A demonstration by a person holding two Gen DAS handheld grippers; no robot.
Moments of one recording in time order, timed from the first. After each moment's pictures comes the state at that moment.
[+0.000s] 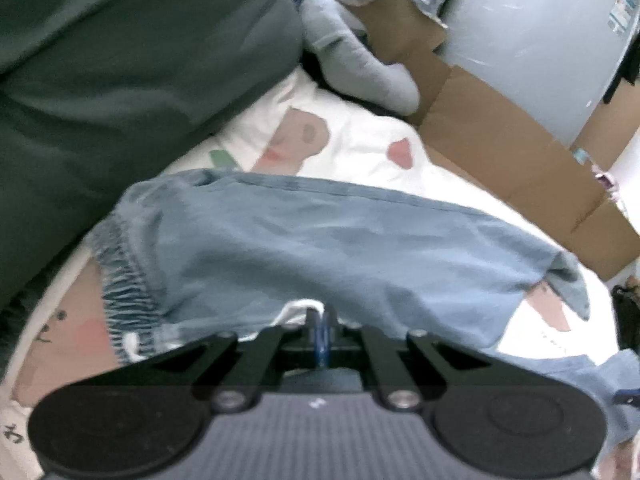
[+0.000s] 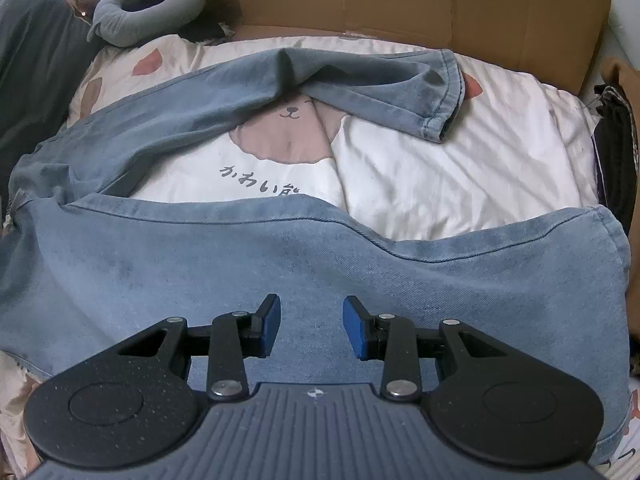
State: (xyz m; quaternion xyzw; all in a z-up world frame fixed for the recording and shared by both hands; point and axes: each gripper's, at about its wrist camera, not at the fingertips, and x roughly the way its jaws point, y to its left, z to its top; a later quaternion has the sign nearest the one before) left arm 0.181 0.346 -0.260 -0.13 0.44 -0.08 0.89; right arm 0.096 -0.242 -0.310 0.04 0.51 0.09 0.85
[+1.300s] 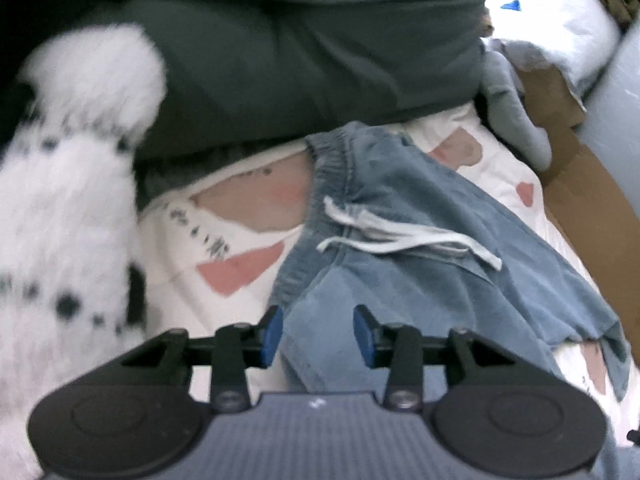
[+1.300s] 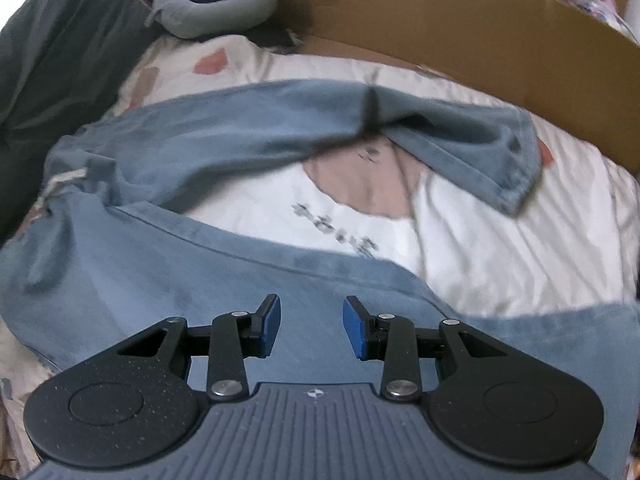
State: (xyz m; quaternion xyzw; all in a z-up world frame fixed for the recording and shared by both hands) left arm 0.004 0.382 -0.268 -0.26 0.42 0.17 0.86; right arm 0.133 -0.178 -0.275 0.00 0.49 0.17 0.85
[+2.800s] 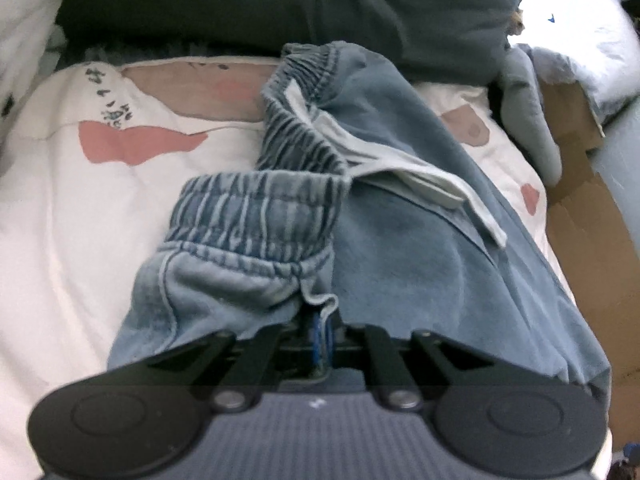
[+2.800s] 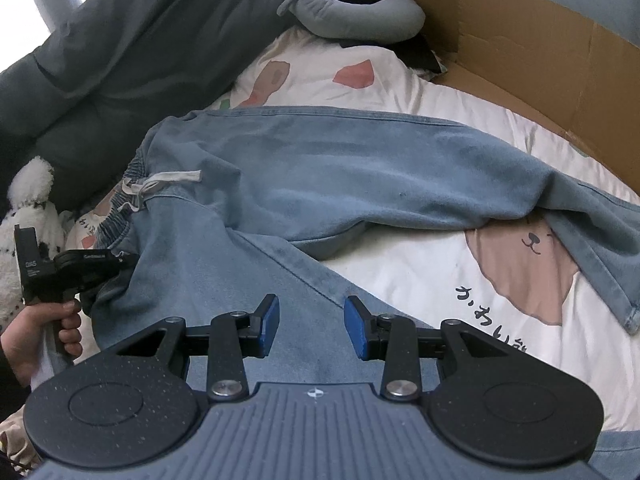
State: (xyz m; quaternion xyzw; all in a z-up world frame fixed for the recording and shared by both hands) left arm 0.046 0.320 -0.366 -0.35 0.39 0.17 0.84; right arm 0.162 -0.068 -0.256 -0.03 0.48 0.31 0.82
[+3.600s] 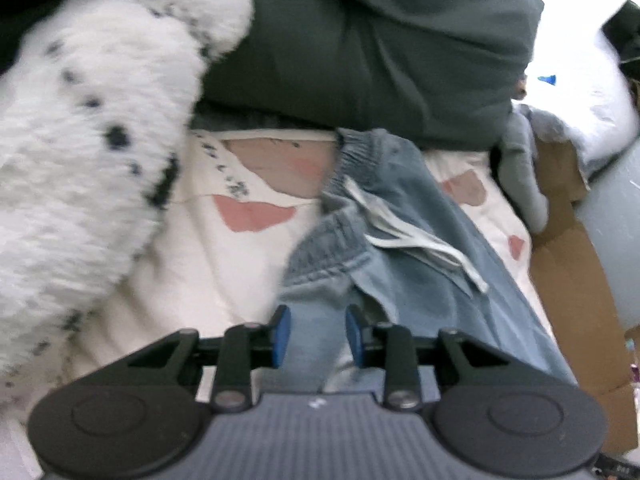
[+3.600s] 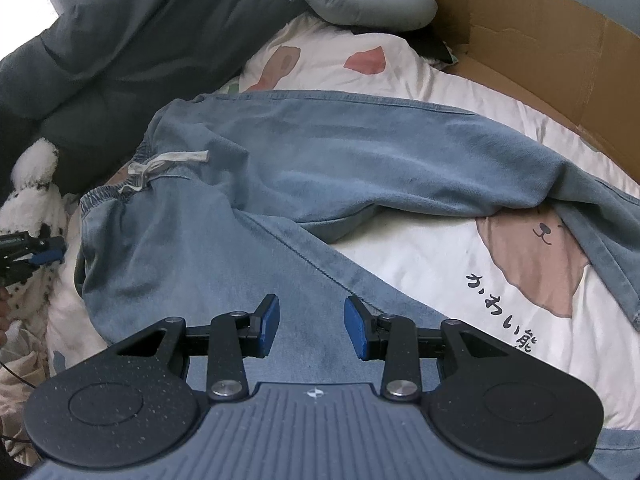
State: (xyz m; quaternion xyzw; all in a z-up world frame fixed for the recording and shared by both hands) left arm -0.043 0.378 -0.303 -0.37 0.35 0.21 0.83; right arm 0.154 -0.063 -0.267 -0.05 0.48 0.32 0.81
